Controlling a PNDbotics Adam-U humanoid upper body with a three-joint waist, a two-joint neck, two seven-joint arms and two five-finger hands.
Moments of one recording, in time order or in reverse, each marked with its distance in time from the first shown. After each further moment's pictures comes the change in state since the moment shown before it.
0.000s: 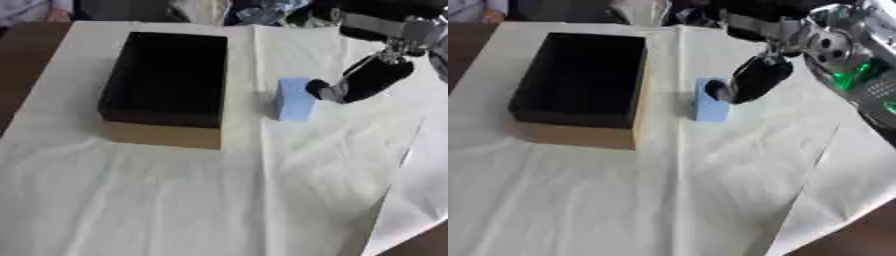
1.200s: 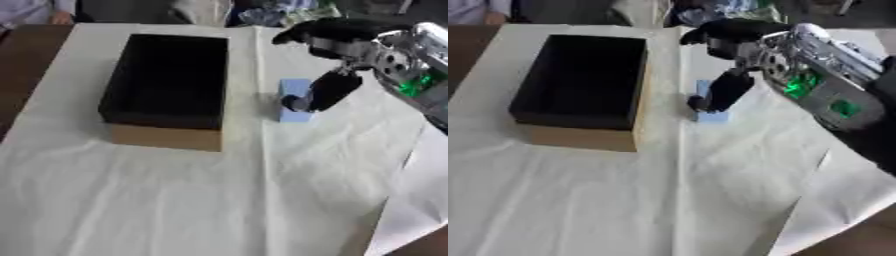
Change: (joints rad) left arm 0.004 -0.001 -0.004 0.000 0.008 0.004 -0.005; right arm -0.045 0.078 0.093 0.235 0.022 0.003 -0.003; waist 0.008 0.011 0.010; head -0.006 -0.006
